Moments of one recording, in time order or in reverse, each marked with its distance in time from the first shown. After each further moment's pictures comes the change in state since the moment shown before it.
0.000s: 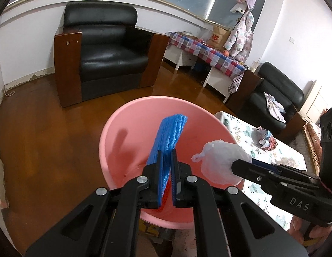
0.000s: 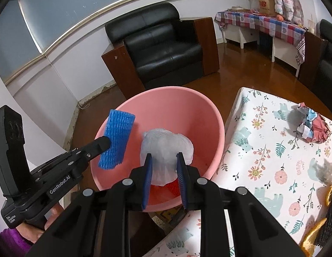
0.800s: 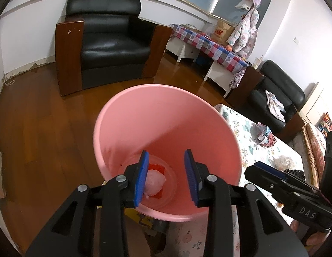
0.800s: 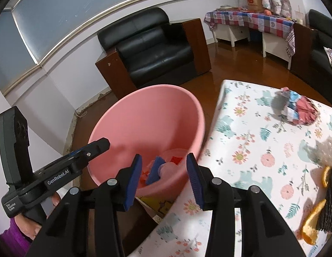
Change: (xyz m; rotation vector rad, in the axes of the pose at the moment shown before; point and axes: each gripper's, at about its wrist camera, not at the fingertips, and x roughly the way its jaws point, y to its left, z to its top) left arm 0.000 -0.004 -0.005 -0.035 0.055 -0.003; right arm -0.027 -0.023 -0.024 0.069 -0.037 -0.014
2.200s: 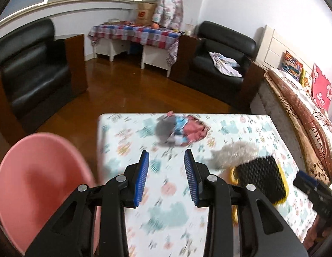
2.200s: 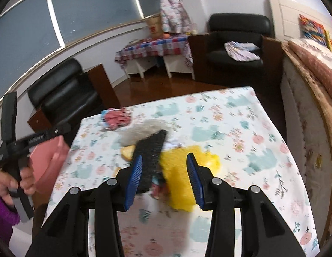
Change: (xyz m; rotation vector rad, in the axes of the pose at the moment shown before) left arm 0.087 -0.213 0.015 0.419 0.088 -0.235; right arm -0.201 -0.199 -0.094 0.314 -0.271 -0.437
